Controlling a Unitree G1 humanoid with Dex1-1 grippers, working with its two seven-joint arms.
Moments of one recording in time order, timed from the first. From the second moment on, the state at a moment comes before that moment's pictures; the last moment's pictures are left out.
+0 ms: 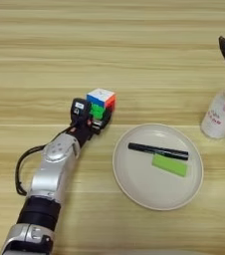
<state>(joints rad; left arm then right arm) -0.21 0.09 -0.04 0.29 -0.14 0.06 -0.31 -0.22 -0.47 -0.27 -0.35 0.58 0.20 0.51</state>
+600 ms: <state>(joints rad) -0.21 0.09 -0.04 0.30 -0.12 -0.01 -0.30 -0.23 -0.47 -0.27 -0.35 0.58 0.20 0.51</state>
